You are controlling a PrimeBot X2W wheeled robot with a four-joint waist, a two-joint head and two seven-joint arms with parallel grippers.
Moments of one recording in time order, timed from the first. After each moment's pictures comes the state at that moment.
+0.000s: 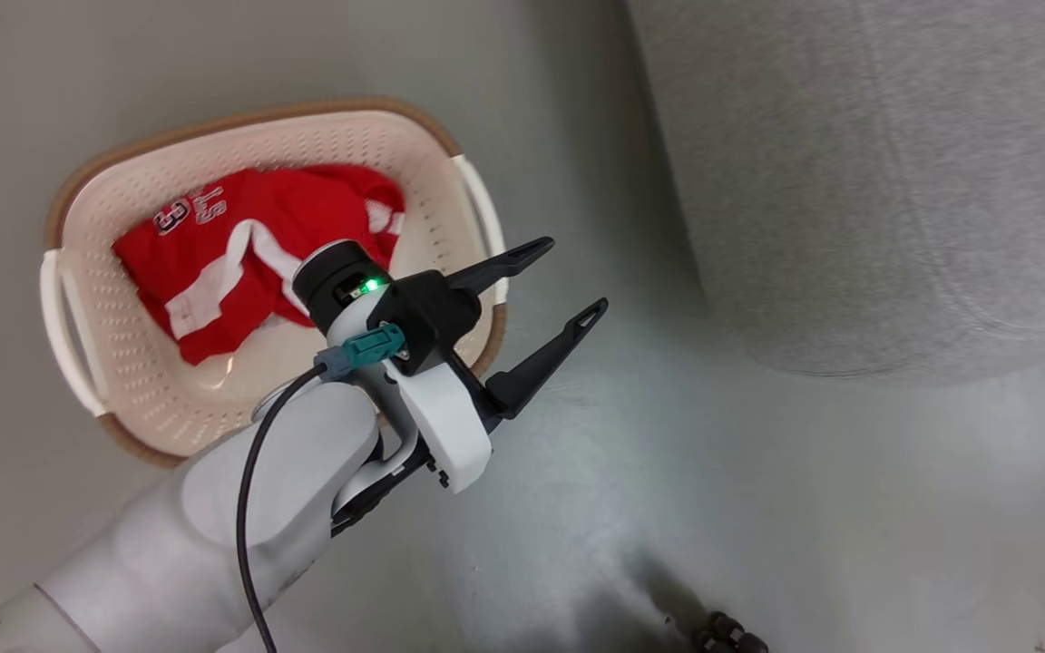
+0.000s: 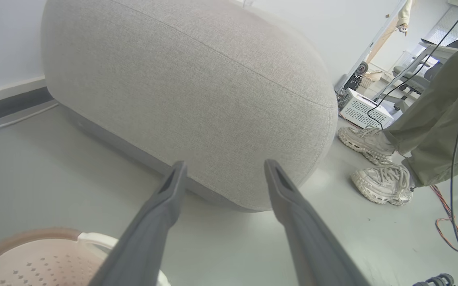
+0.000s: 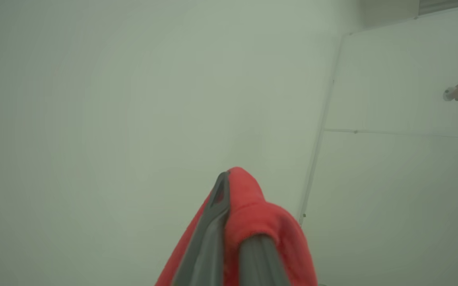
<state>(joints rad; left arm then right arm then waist) -0.87 0.33 -1.11 0.36 -0.69 -0.13 -0.26 -1.42 -0.50 -0.60 0.67 -0.15 0.13 -0.26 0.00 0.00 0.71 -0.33</state>
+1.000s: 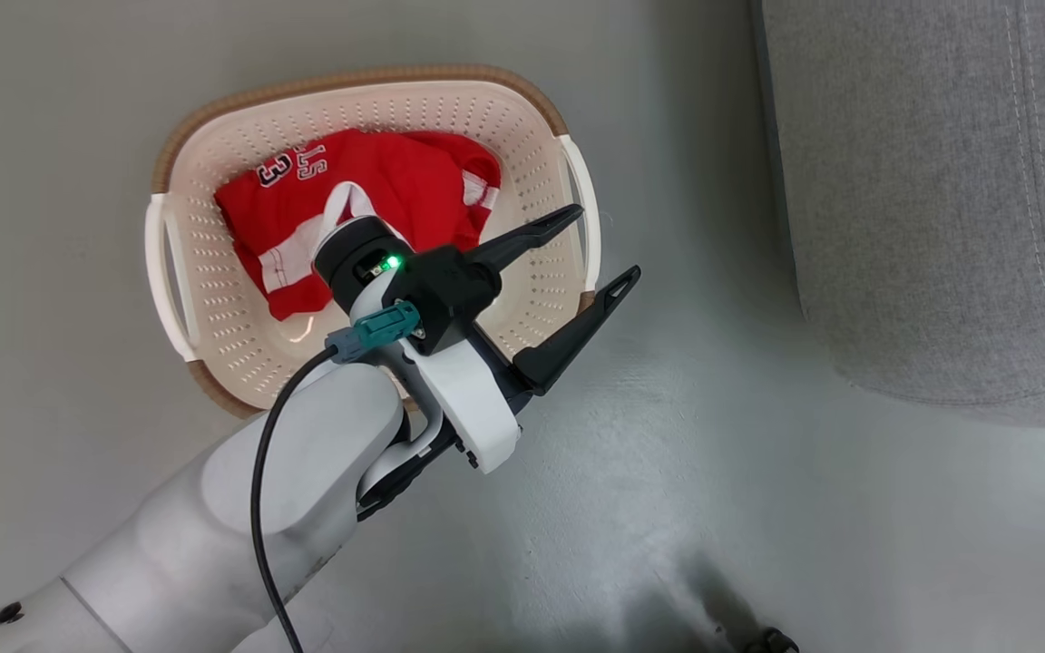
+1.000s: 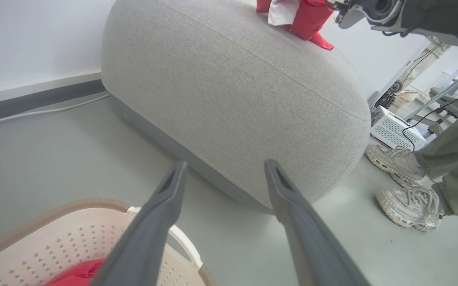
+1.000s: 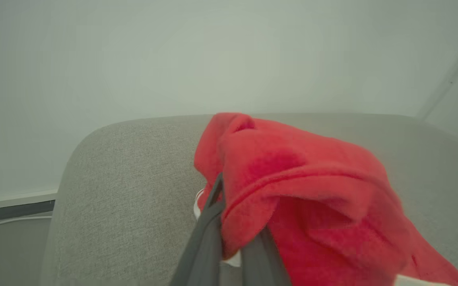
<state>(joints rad) -0.87 0.28 -1.05 0.35 -0.68 -0.13 -0.26 -1.06 -0.31 -0.33 0.83 0.07 0.13 -0.26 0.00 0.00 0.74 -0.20</state>
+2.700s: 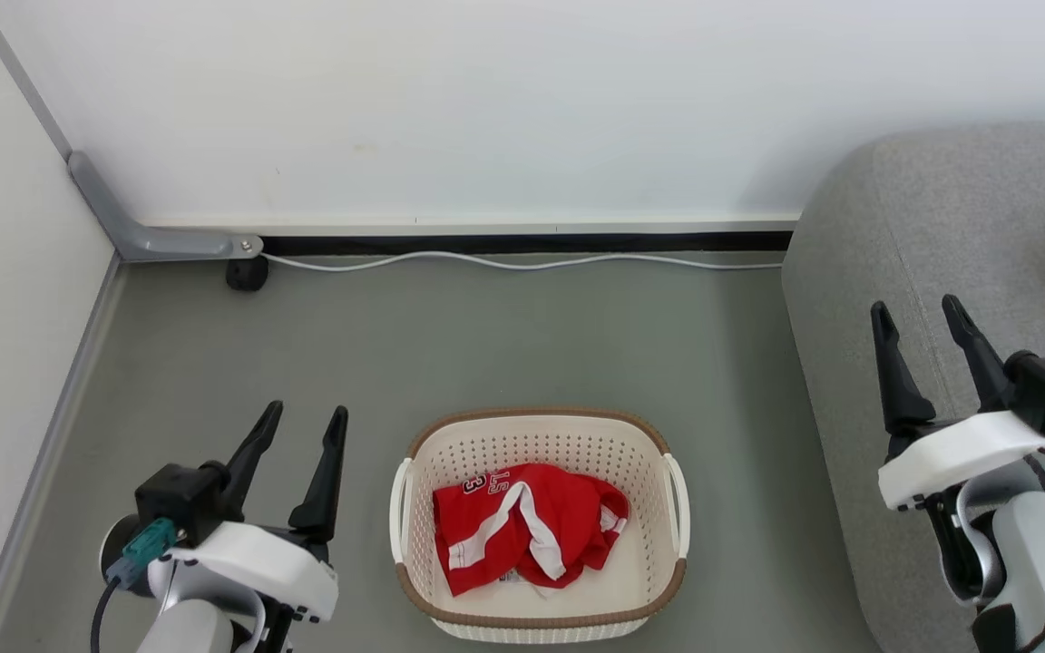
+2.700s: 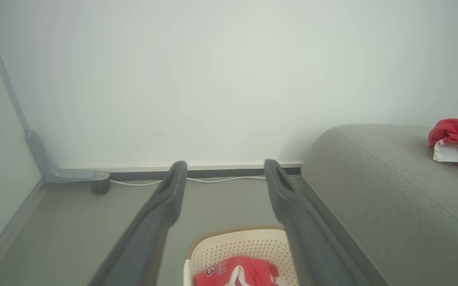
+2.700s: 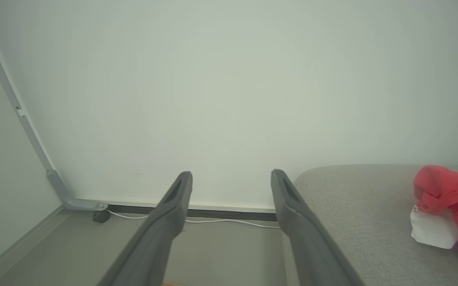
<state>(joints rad) -0.23 0.15 -0.24 0.43 -0.40 -0.13 -0.26 -0.41 -0.19 0.11 0.52 0.29 0.13 -0.26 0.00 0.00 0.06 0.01</state>
